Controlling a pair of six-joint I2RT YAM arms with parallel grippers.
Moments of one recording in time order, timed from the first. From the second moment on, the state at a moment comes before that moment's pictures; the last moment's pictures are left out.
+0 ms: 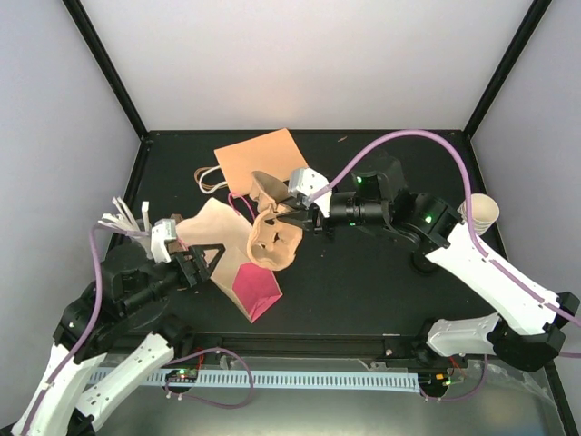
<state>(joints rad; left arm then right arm) -0.57 0.42 0.95 -0.94 0.13 -0.85 0.91 1.26 1.55 -0.65 -0.47 -0.32</state>
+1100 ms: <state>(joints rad) -0.57 0.26 0.87 -1.40 -0.04 -1.14 0.91 1.10 1.37 -0.64 -0.25 -0.36</state>
